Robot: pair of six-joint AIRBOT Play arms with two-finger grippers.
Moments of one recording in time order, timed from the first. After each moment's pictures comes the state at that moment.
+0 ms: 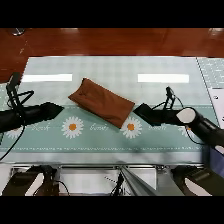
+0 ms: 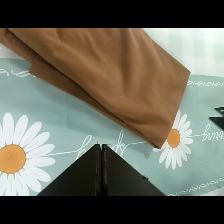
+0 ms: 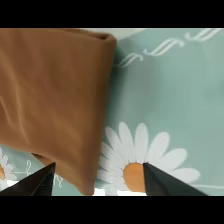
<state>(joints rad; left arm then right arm) 0.01 -0.60 0.62 0.93 -1.03 -1.49 0.32 -1.07 0.56 -0.76 0.61 1.75</state>
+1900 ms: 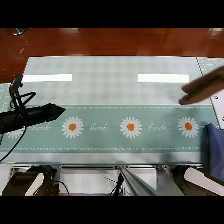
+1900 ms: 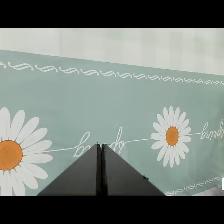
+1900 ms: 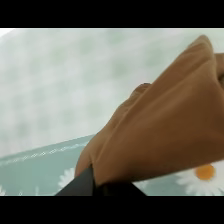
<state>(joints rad) 0.01 -0.60 0.60 0.91 -1.02 -1.50 -0.57 -1.24 1.92 -1.10 1.83 1.71</state>
